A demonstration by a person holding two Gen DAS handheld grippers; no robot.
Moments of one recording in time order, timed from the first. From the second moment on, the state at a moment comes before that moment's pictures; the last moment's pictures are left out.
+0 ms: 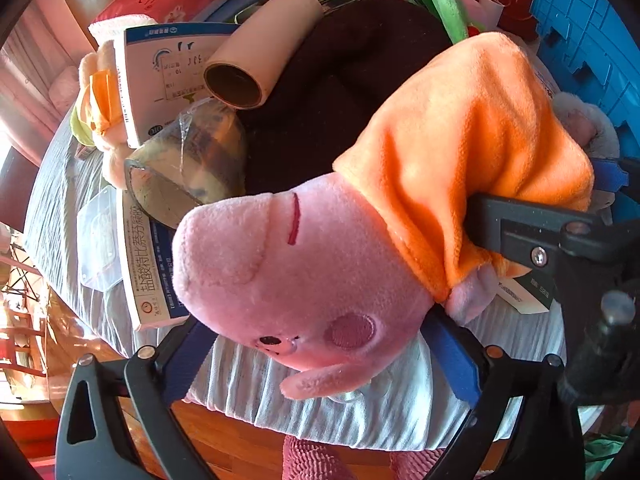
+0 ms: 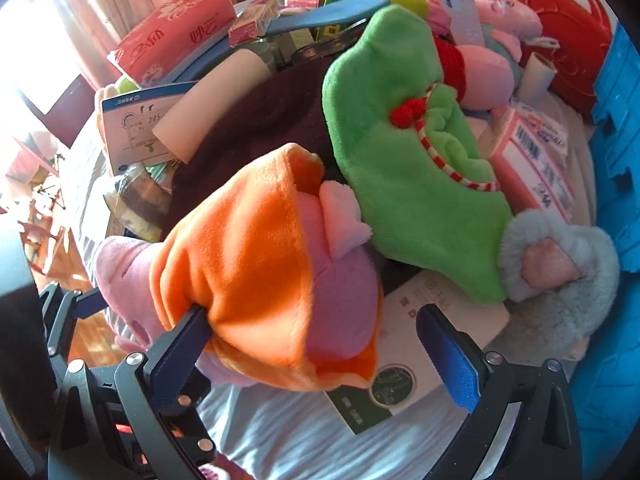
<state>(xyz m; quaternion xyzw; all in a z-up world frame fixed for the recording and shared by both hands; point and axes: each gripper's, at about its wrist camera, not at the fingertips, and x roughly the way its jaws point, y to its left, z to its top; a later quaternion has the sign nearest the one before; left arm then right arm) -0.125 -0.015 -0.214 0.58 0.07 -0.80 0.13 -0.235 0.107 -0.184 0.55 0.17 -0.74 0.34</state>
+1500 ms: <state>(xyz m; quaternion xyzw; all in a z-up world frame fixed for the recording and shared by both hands) -0.127 0.072 0.037 0.28 -0.04 -0.96 -0.04 -0.194 0.231 0.085 0.33 0.03 -0.90 0.29</state>
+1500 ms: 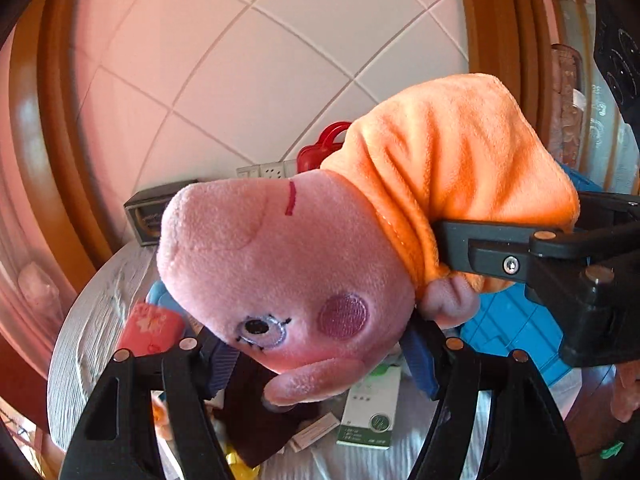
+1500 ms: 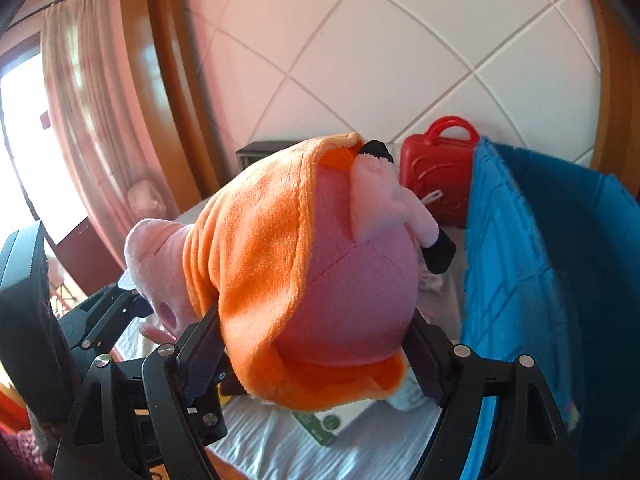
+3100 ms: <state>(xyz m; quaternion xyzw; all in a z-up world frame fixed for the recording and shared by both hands) -0.272 0.413 0.052 0.45 -0.12 -0.88 -0.14 -0.314 0.607 0.094 0.39 -0.02 -0.92 0.04</state>
